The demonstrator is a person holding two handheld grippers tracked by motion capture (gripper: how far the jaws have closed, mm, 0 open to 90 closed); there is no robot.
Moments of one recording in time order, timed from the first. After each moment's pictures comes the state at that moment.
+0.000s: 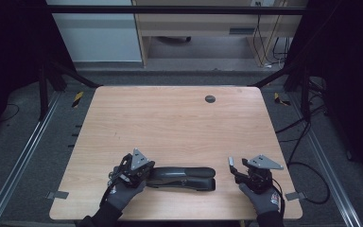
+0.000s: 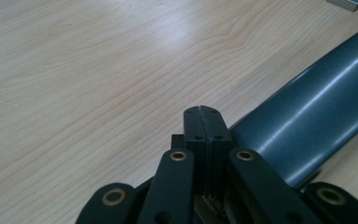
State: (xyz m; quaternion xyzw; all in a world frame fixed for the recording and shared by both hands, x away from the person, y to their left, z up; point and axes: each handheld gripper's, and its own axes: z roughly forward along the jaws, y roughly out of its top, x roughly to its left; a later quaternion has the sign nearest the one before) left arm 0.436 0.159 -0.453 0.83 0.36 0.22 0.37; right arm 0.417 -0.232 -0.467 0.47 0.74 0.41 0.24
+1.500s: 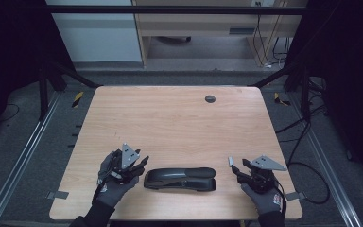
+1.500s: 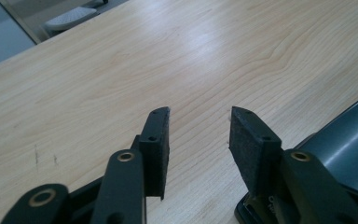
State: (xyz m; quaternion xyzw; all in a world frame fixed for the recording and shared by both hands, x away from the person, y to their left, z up) left arm 0.434 0.181 -0.431 0.81 0.35 0.29 0.37; right arm 0.415 -0.237 -0.468 0.47 0.74 0.42 0.24
